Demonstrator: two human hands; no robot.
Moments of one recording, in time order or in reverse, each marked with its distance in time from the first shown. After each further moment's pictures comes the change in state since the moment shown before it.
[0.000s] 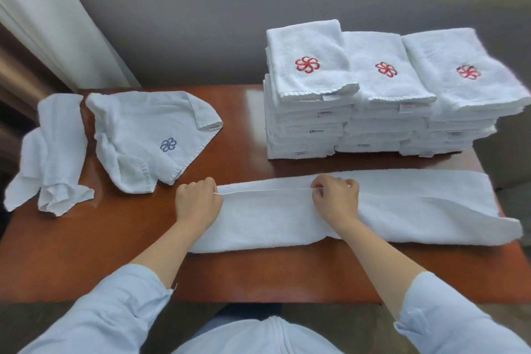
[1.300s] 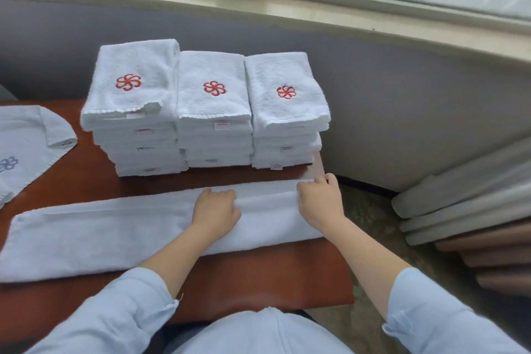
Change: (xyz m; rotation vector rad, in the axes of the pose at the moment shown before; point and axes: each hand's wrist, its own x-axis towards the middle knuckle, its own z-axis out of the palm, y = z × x) left_hand -0.017 0.383 0.005 -0.099 -0.126 0.326; right_hand 0.031 0.291 -0.163 -0.464 -0.050 -0.171
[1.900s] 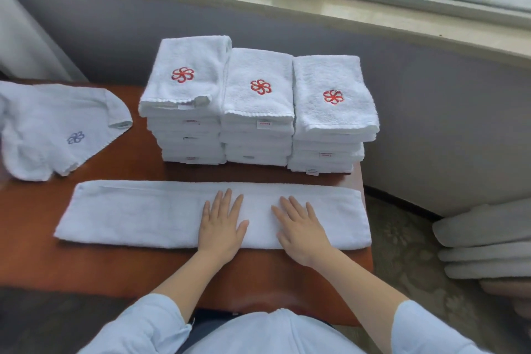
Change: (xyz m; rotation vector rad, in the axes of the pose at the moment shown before) left_hand -0.056 -0.028 0.041 0.049 -0.025 -0.253; right_hand -0.018 -0.072 0.039 0.240 -0.313 -0.399
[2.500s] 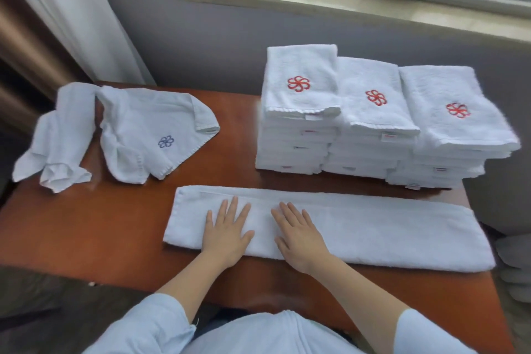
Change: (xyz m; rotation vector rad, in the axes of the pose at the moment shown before) left_hand -0.009 -0.234 0.000 0.058 -0.153 -0.041; right_hand 0.107 -0.219 0.025 0.062 -0.002 -0.060
